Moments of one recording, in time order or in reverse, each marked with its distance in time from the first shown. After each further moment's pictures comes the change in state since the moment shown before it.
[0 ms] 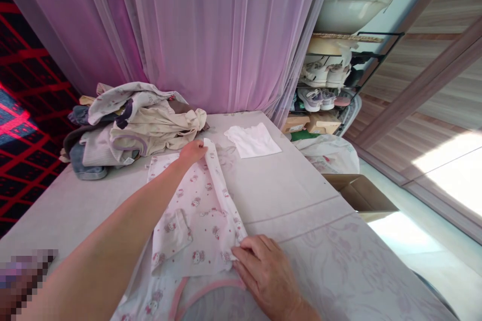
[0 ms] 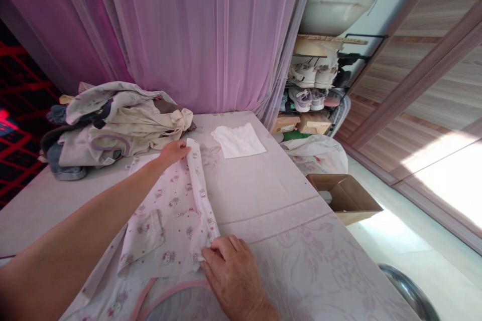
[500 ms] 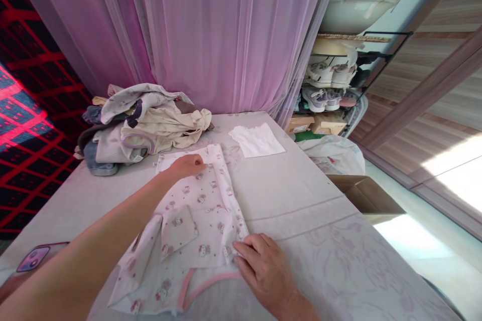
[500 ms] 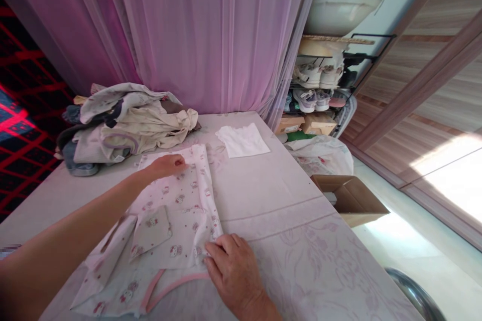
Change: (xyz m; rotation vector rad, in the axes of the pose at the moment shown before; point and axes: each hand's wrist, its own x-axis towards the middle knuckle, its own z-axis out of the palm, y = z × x) left_hand -0.057 -0.028 -0.025 0.086 -0.204 0.096; right_hand -0.006 0.000 0.017 0.057 0.022 0.046
